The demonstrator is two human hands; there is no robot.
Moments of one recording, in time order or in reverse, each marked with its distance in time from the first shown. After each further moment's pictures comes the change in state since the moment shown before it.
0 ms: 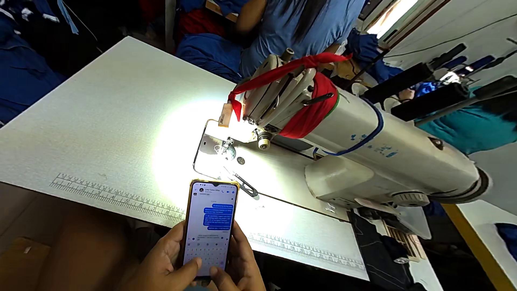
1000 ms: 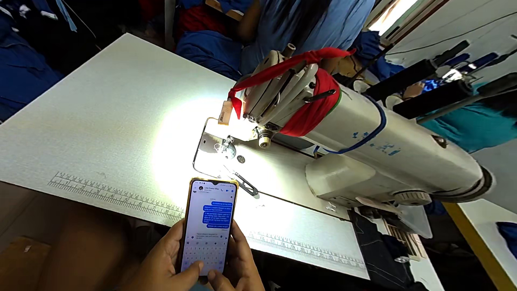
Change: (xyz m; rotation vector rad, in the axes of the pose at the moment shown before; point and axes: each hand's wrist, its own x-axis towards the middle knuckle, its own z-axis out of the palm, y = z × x) left_hand 0.000 -0.003 0.003 0.012 0.015 0.019; right_hand 0.000 0.003 -0.002 -0.001 -0.054 -0.021
